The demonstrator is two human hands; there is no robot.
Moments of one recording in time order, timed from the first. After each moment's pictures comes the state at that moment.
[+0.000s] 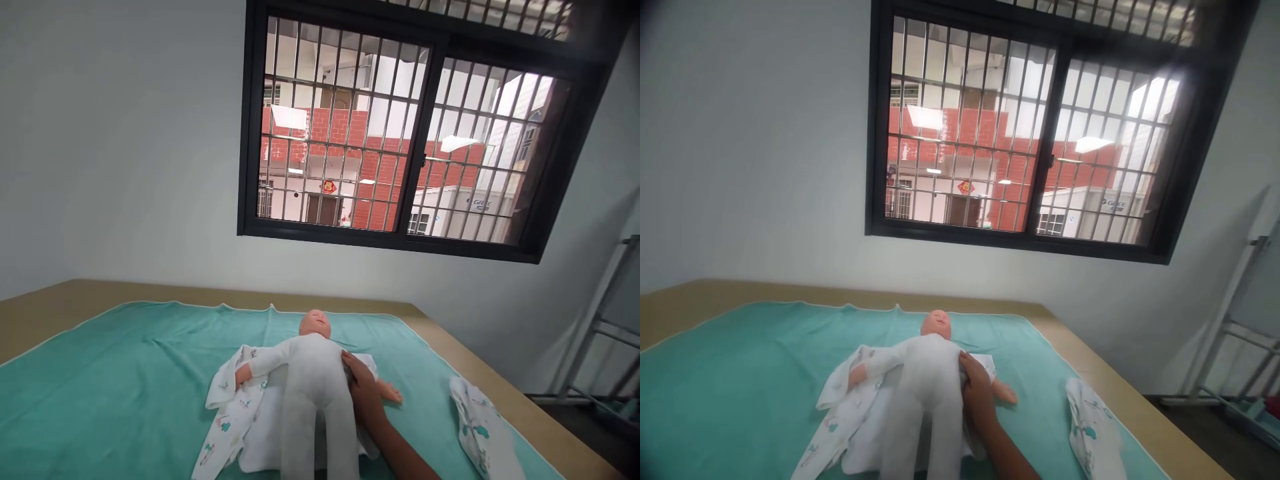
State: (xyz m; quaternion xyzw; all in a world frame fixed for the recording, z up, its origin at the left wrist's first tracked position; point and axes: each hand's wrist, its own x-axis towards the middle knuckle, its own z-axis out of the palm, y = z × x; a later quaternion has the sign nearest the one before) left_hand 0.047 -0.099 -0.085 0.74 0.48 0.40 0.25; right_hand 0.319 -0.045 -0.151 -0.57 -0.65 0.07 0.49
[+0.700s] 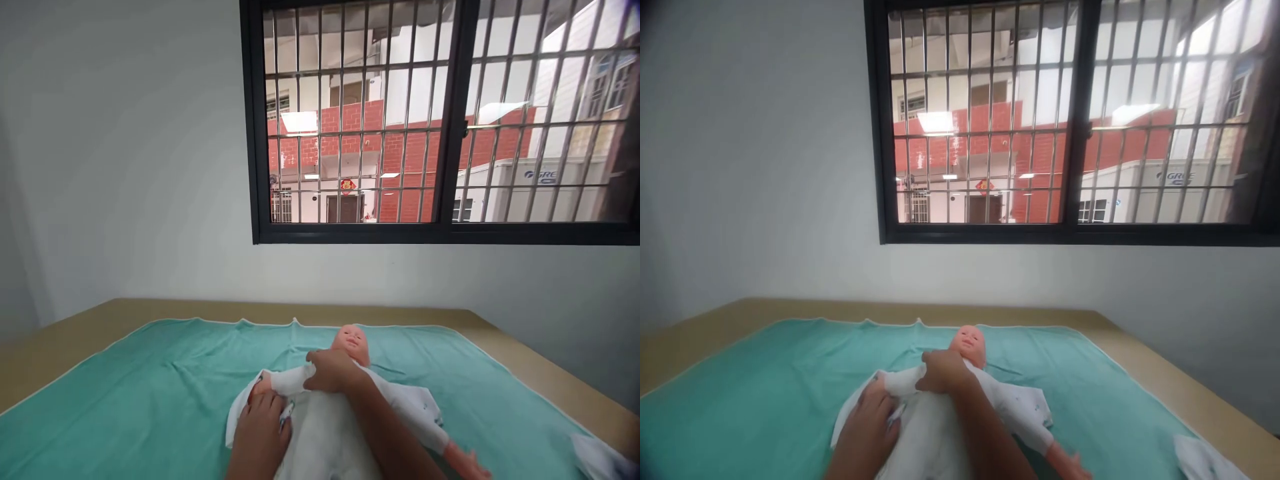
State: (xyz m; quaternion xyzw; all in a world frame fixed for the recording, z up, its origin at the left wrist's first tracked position) left_hand 0.012 -0.007 -0.130 0.76 0.61 0.20 0.01; right_hand 0.197 0.057 -0.047 -0.53 -0.84 0.08 0.06
